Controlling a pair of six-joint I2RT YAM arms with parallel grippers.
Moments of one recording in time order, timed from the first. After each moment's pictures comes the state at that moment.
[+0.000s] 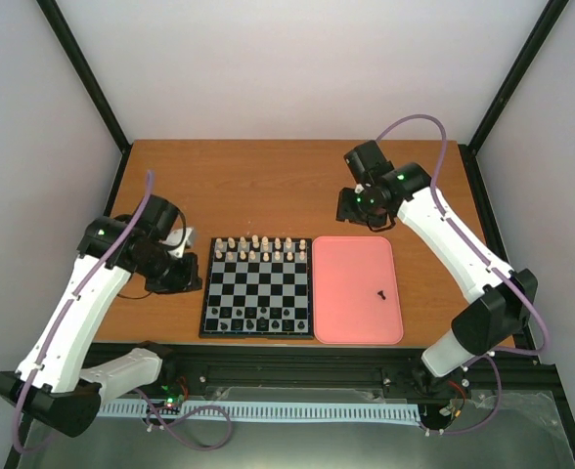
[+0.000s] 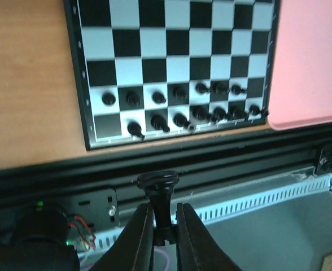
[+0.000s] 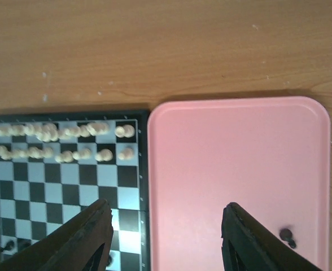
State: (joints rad) left arm -0.36 1.06 1.33 -1.57 0.27 -0.39; right arm 0.53 1.57 1.62 -1.14 0.01 0.63
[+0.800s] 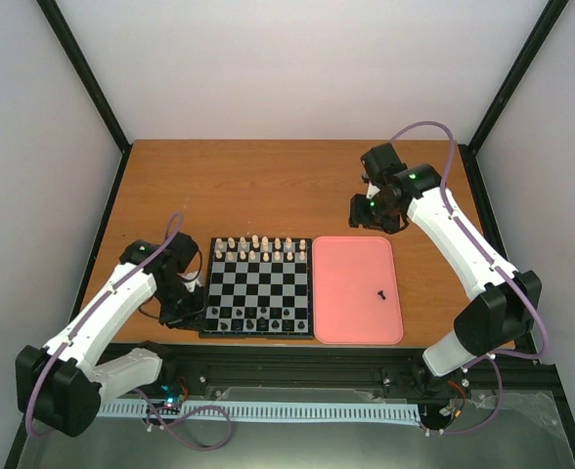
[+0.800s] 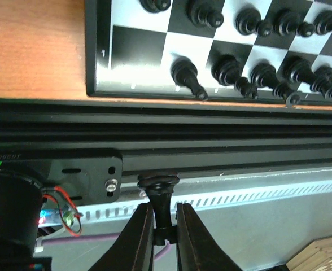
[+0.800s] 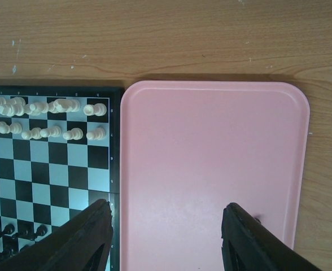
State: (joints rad) left arm -0.36 1.05 0.85 -1.45 0.36 -0.53; right arm 0.42 1.54 1.54 -1.18 -0.07 0.46
